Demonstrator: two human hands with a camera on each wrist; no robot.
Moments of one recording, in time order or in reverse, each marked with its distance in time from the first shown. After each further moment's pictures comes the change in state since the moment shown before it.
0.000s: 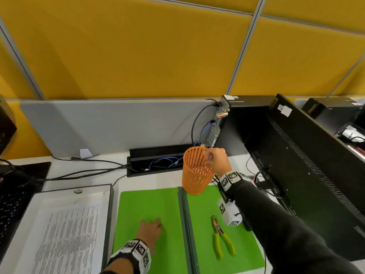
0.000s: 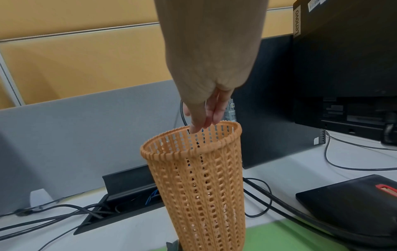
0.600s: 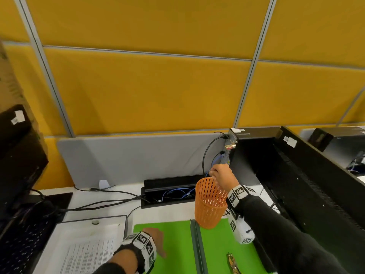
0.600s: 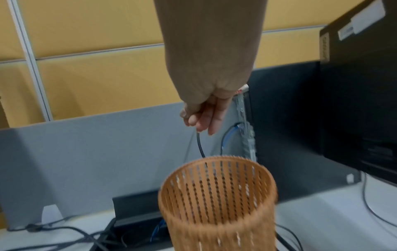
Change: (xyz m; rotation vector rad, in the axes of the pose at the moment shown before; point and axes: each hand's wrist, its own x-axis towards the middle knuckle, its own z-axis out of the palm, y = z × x) left_hand -0.034 -0.060 -0.105 -0.181 -0.214 -0.092; right_hand 0.022 -0.046 -0.029 -0.010 -0.040 -0.048
